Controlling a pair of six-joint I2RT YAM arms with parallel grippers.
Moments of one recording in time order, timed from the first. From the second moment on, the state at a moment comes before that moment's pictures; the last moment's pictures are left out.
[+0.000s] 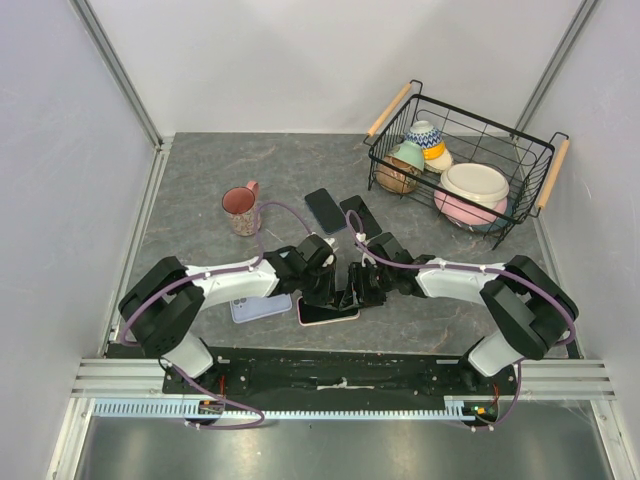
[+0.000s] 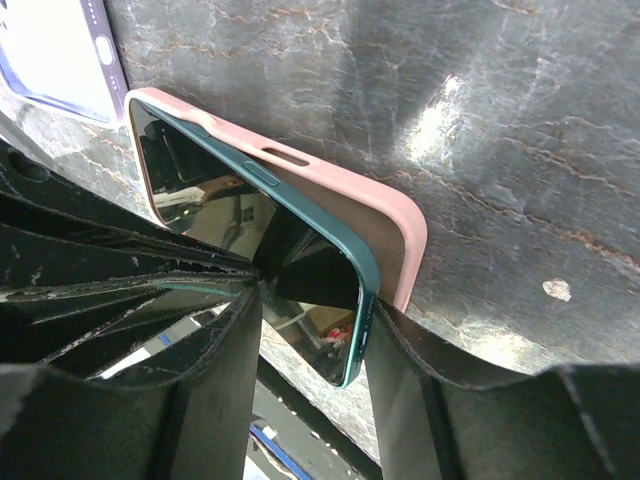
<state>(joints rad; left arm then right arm) -0.88 1.58 0.83 -0.24 0.20 -0.74 0.71 1.57 0.66 -0.09 -0.40 0.67</state>
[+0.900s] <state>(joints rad) -0.88 1.65 0.96 -0.46 0.15 -0.70 0.80 1.57 0.75 -0.23 -0.24 0.68</state>
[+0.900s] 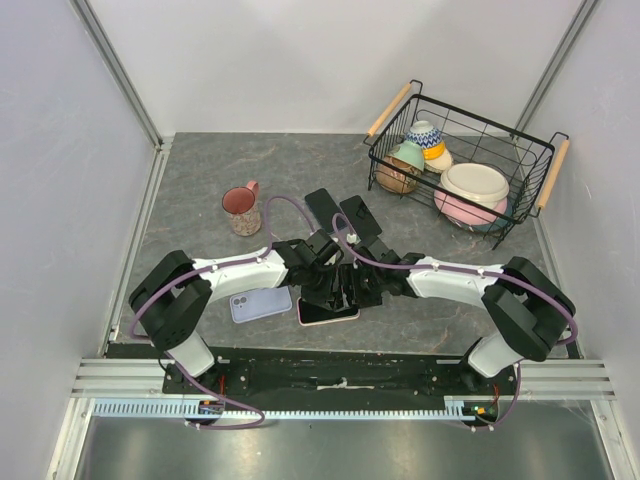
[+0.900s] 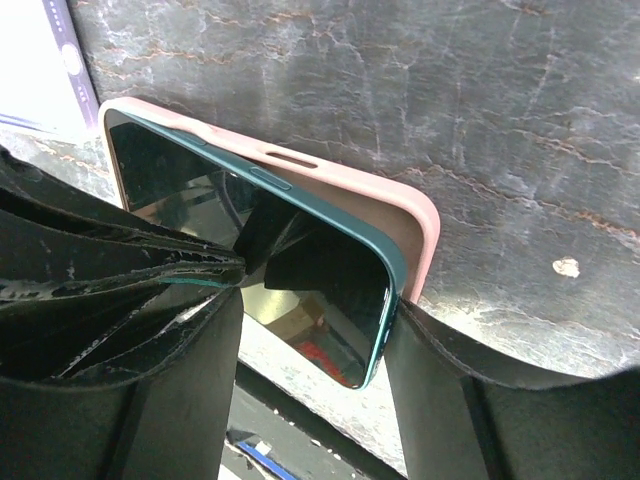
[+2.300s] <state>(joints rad) -0.89 1.69 1.02 -0.60 0.03 -0.69 0.88 1.34 0.74 -0.52 0.03 0.63</state>
